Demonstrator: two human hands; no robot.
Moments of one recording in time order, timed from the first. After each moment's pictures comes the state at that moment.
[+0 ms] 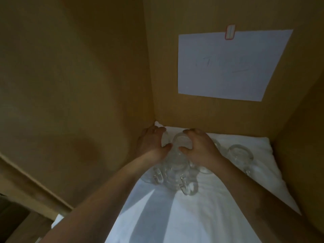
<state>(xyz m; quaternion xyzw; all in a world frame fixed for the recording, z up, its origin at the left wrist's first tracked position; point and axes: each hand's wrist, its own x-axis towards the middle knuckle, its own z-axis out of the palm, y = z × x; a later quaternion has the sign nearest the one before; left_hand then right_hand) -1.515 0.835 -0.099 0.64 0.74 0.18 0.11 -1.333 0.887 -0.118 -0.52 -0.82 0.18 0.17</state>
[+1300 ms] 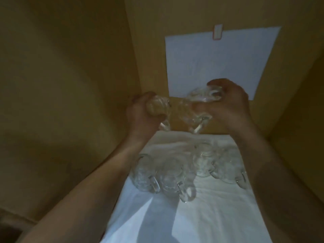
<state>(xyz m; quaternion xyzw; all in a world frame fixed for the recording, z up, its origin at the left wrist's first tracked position) -1.506 0.885 -0.025 0.55 0.64 0.52 0.09 -1.297 0.901 0.016 -0.54 -0.61 0.30 0.50</state>
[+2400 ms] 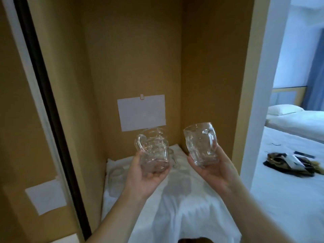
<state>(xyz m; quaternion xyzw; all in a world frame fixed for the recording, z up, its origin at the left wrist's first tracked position) -1.472 0.586 -0.013 0.17 0.20 0.46 0.85 -1.271 0.504 -0.003 -0.19 -0.17 0.60 0.76</state>
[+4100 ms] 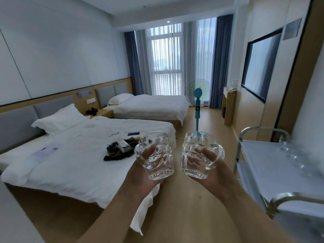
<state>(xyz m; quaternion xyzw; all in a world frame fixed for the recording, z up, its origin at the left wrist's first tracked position) -0.861 0.286 -0.029 0.41 0.00 -0.06 0.91 -0.804 0.064 -0.039 -0.30 -0.17 0.26 0.90</state>
